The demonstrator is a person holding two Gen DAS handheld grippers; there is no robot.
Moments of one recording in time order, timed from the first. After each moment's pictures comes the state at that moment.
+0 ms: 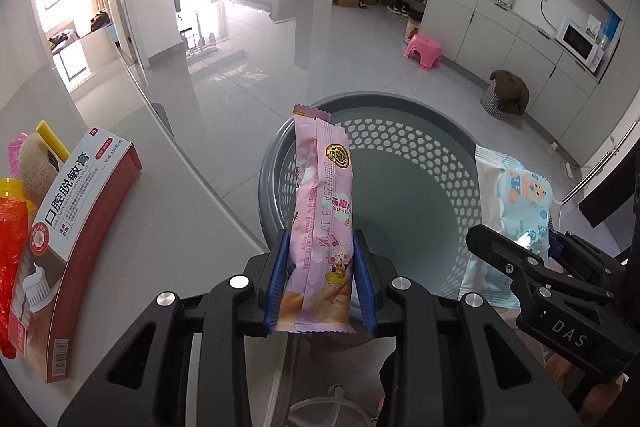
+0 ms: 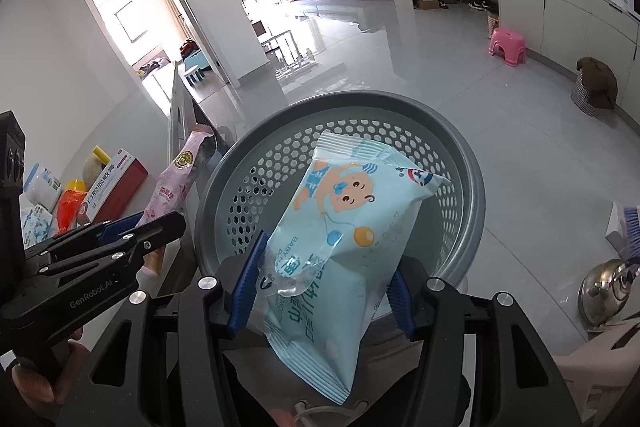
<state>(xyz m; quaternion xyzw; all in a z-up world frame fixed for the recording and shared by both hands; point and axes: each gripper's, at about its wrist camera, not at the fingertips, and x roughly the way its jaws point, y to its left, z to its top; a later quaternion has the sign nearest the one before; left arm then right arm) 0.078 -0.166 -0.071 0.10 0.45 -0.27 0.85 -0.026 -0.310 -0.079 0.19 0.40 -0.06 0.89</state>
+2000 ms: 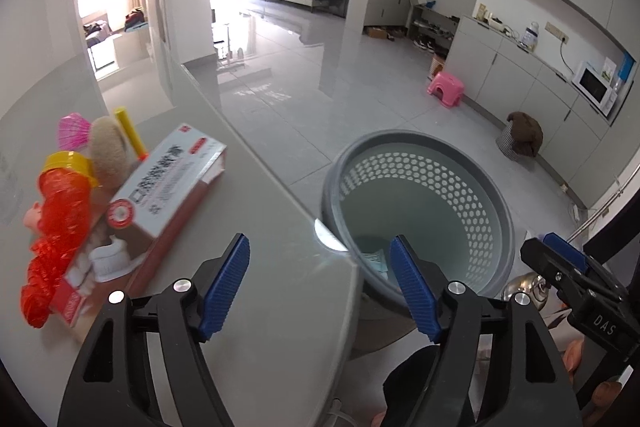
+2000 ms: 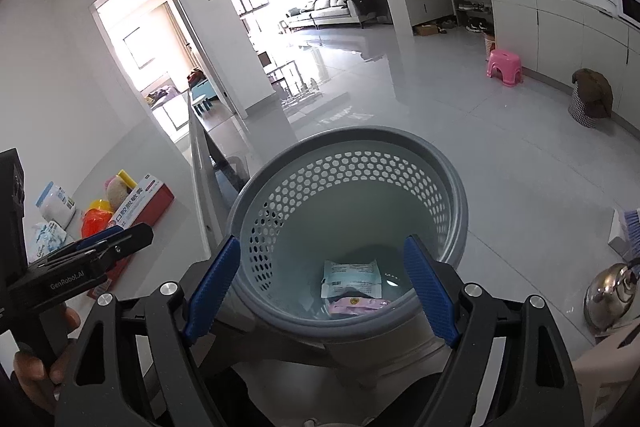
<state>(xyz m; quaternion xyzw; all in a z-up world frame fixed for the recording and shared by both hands) 0.067 -0.090 -0.032 0.04 0.41 -0.22 0.88 -0.063 -0.290 -0.048 0.20 0.35 -0.06 0.91</state>
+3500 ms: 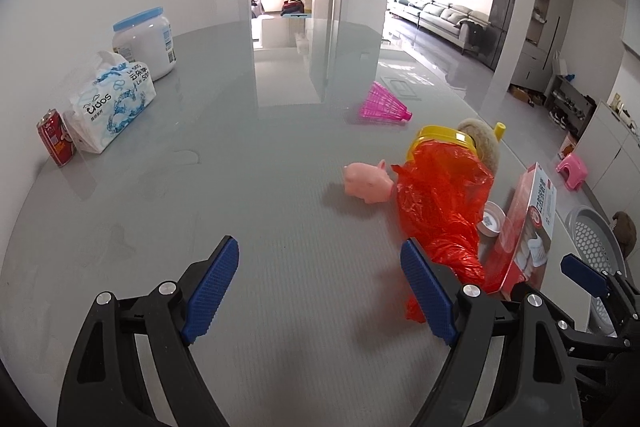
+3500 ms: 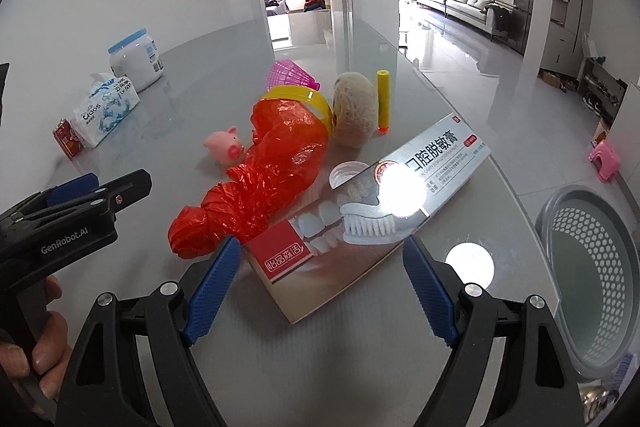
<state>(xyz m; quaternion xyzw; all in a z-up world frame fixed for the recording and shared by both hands) 0.083 0.199 -0.037 -0.04 0.39 0.03 0.92 0.060 0.023 -0.046 0.00 0.41 0.10 0.91</state>
